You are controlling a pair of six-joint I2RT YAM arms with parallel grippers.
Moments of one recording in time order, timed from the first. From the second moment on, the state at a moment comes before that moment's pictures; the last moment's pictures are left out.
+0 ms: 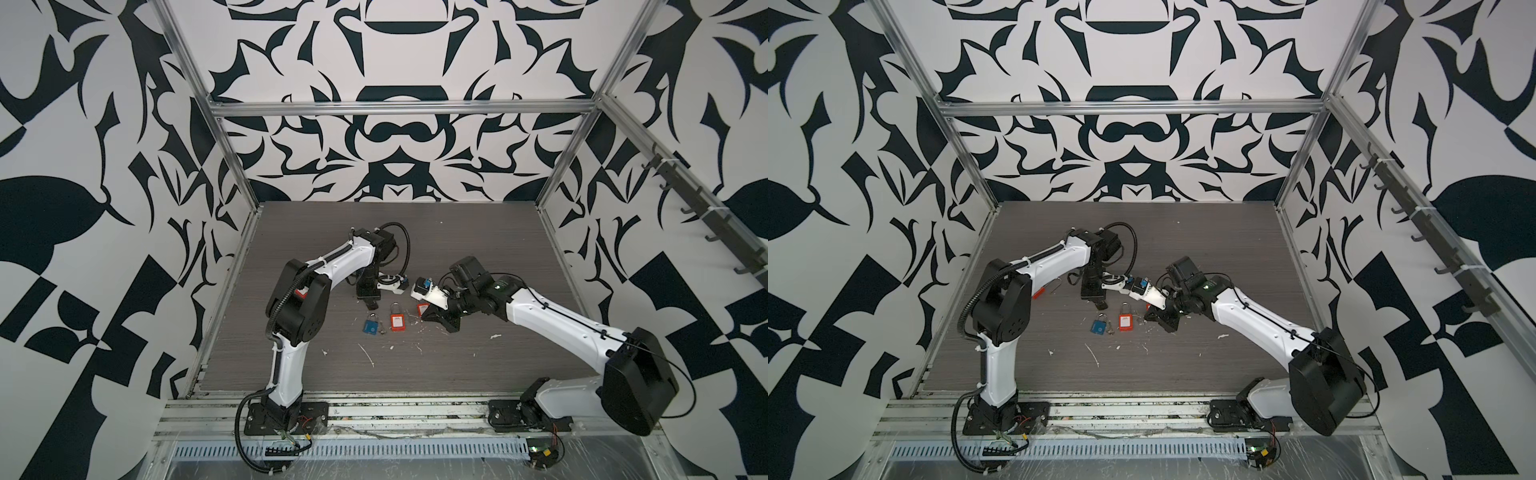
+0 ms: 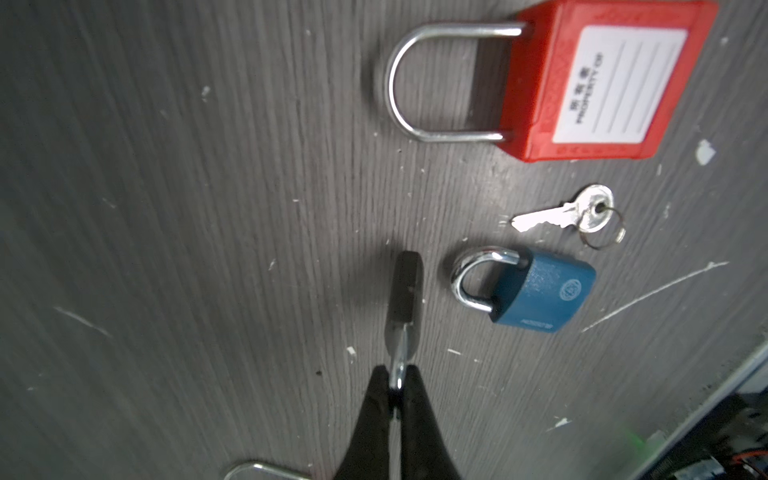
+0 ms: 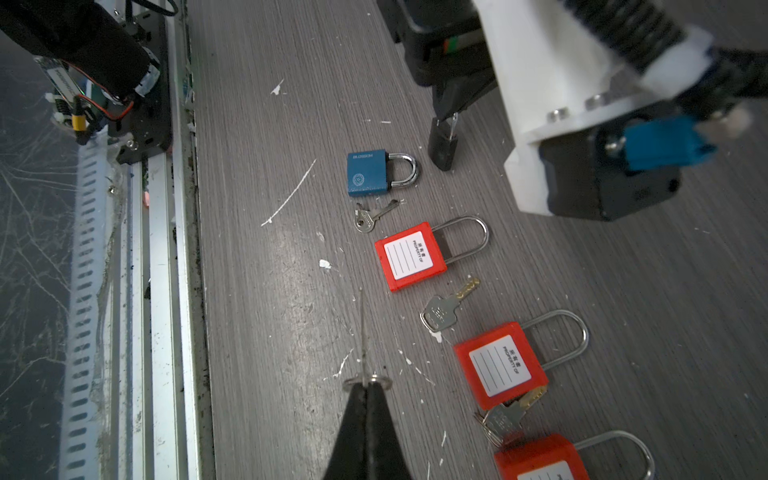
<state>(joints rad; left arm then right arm) -0.61 2.04 1.60 -1.22 0.00 0.94 0.62 1.34 0.90 -0.57 -0.56 -0.47</state>
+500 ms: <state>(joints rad) -0.62 2.13 1.71 -1.23 -0.08 0.89 0.62 1.40 0.90 -0.53 -0.62 -0.35</state>
